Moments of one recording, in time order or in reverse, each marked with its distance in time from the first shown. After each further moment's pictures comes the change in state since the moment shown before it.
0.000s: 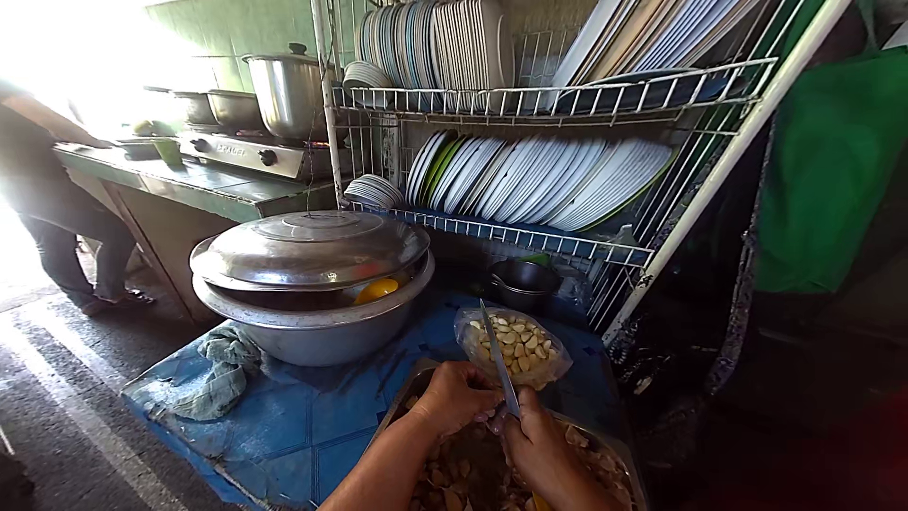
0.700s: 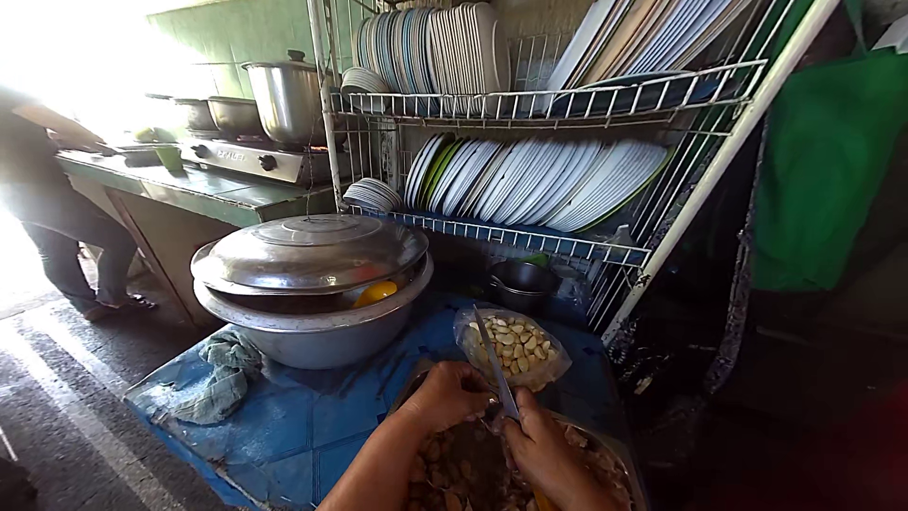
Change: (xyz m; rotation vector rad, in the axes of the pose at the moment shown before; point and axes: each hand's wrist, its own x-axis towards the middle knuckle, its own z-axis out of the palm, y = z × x) left_hand 0.003 -0.004 -0.014 0.141 -0.086 0.051; right_hand 0.001 0.001 -0.006 0.024 -0.076 0.022
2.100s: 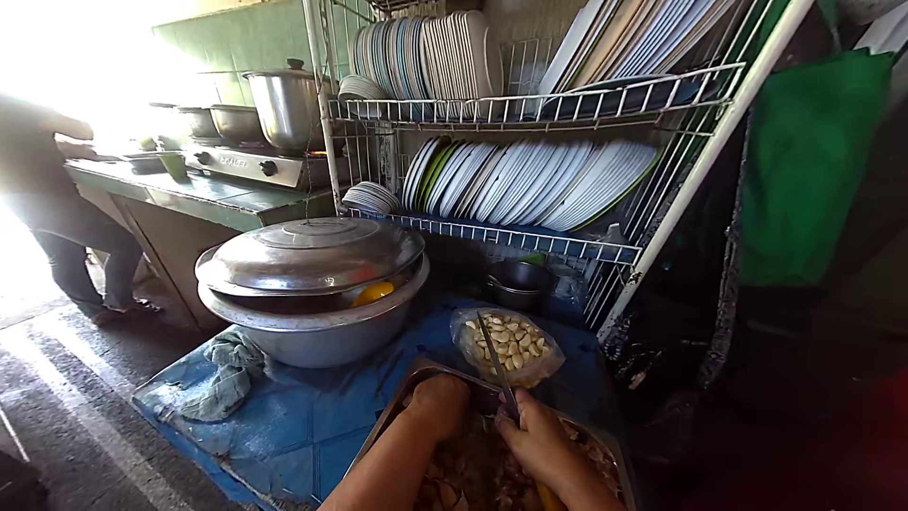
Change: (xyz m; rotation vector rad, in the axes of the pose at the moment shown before) left_hand 0.000 0.007 0.019 0.987 -0.158 -0.185; right_hand -0.001 -0.001 -0.011 -0.122 -0.010 0.134
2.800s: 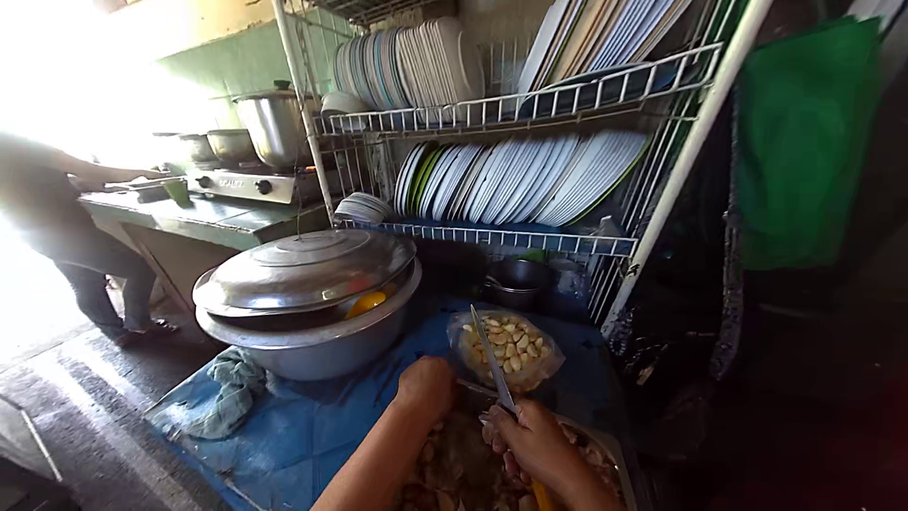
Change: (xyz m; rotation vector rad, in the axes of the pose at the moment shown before) left_hand 0.001 0.003 -0.033 -0.045 0.116 -0.158; right_hand -0.004 -0.003 -0.008 0.297 -0.090 -0.018
